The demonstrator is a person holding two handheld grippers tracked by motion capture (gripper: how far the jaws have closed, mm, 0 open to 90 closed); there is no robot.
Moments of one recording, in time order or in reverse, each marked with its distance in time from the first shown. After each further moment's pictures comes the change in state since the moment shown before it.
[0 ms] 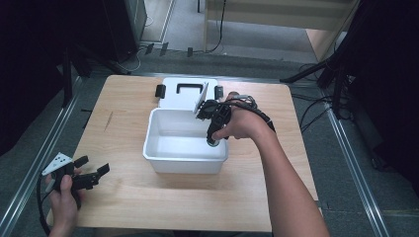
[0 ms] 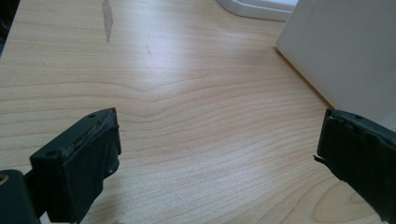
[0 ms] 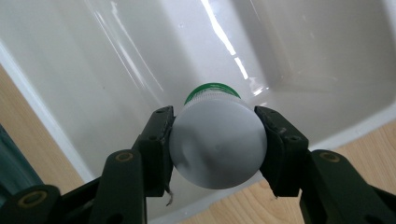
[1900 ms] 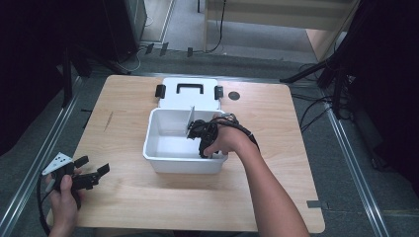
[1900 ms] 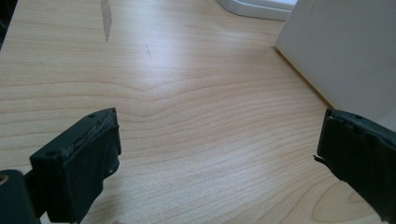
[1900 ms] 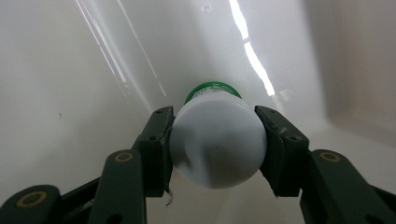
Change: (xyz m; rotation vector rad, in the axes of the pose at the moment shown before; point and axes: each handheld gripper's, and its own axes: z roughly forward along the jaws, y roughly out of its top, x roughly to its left) left arm 0.001 0.000 0.000 0.004 -0.004 0.003; right arm 0.012 0.013 0.080 0.082 0.017 -0.094
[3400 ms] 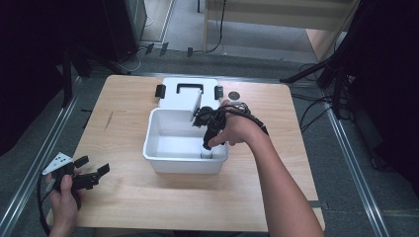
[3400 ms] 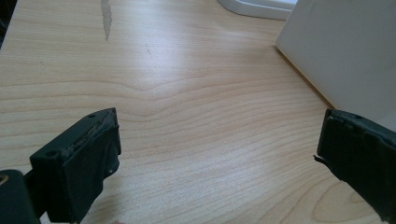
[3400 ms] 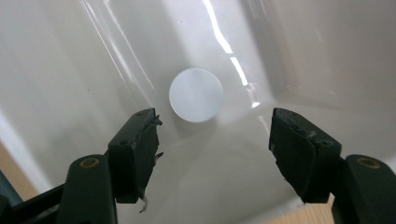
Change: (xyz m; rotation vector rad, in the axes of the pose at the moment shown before) left arm 0.000 0.000 0.000 0.003 0.000 -0.002; right arm -0.004 -0.015 -0.060 -0.069 -0.056 0.038
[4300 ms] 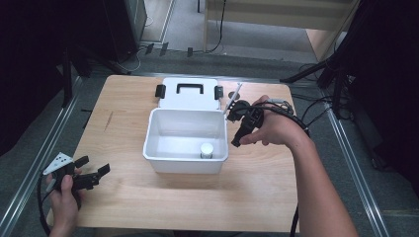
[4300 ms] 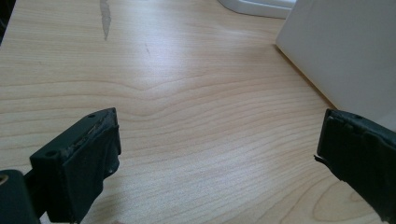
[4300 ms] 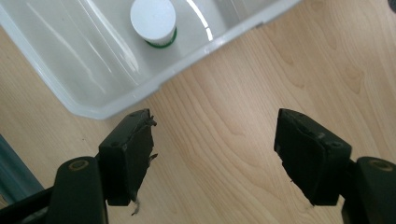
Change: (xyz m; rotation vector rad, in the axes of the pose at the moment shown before) left arm -0.001 0.000 0.000 0.006 0.001 0.005; right arm -0.021 -0.076 -0.048 -0.054 -0.043 0.112
